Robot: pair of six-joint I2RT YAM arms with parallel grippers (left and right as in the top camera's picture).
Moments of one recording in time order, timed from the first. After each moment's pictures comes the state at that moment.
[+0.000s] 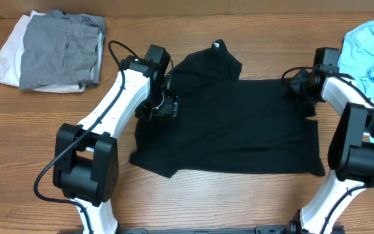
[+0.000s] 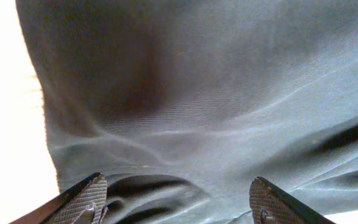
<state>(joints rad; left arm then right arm) -0.33 1.97 1.55 -1.12 0.14 -0.25 -0.20 2.08 1.36 -0.43 -0.02 0.54</state>
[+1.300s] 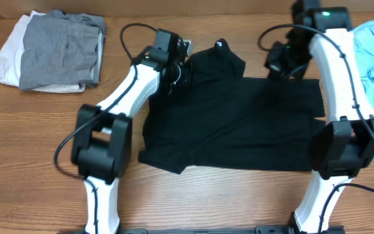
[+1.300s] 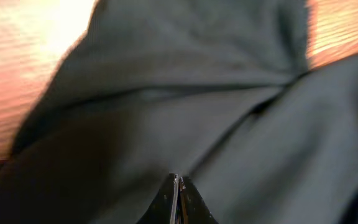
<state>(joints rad) -0.34 2.19 1.66 -0.53 0.34 -0.21 0.07 2.10 2.12 -1.50 -0.22 0.52</state>
